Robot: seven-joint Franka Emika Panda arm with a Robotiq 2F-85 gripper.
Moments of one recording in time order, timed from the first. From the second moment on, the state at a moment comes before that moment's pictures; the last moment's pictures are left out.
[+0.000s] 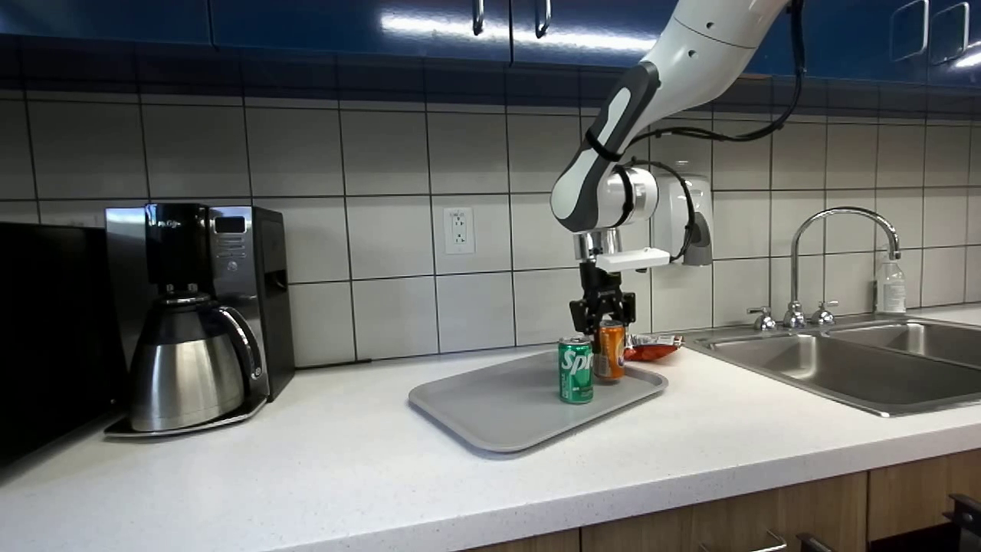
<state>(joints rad) 0.09 0.52 0.00 -1.83 -0.08 2.29 -0.12</state>
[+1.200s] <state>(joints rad) 0.07 0.46 0.00 -1.80 -0.08 2.27 -0.12</state>
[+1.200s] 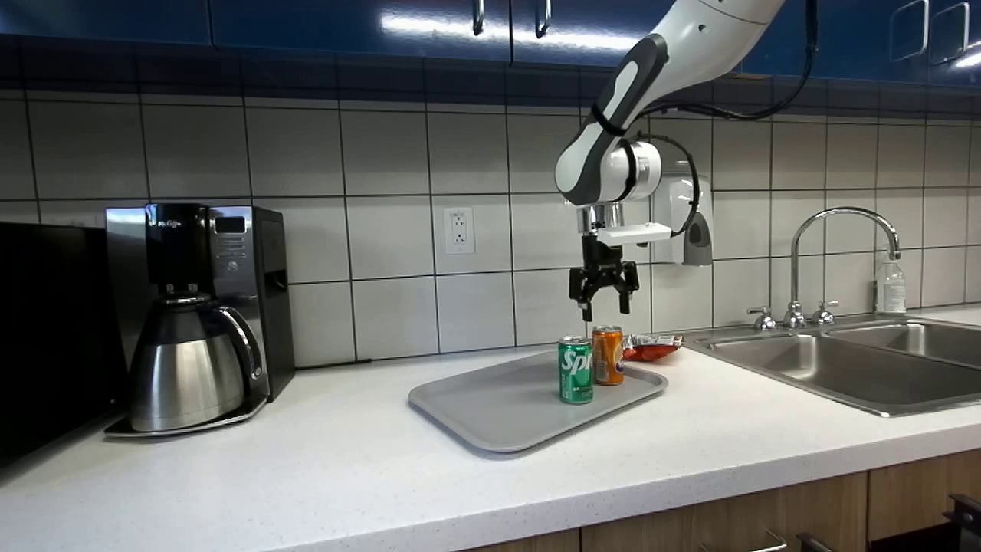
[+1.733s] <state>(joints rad) -0.01 0.43 -0.03 -1.83 -0.08 2.27 -0.12</state>
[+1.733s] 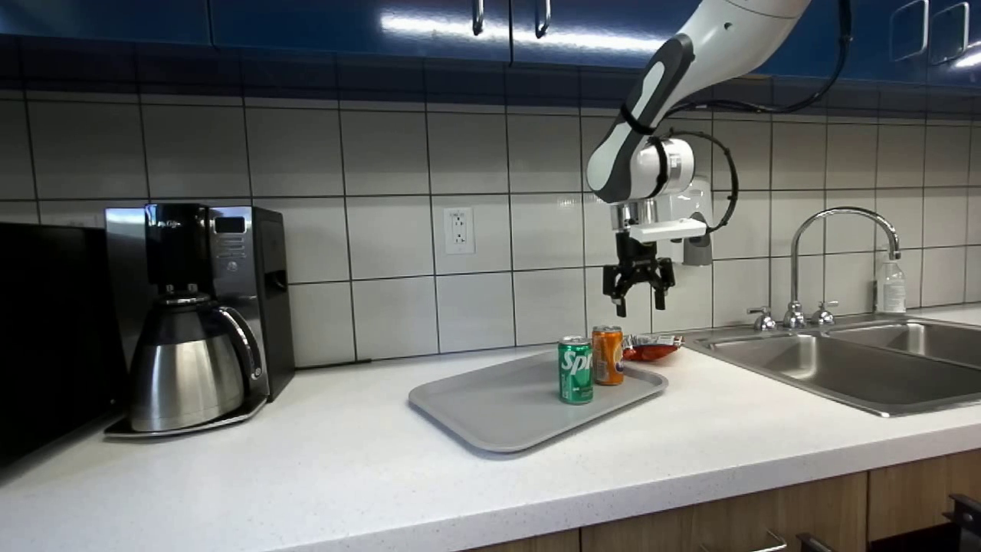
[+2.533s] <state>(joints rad) -0.06 0.20 -0.08 -2.08 -0.07 2.27 -0.12</state>
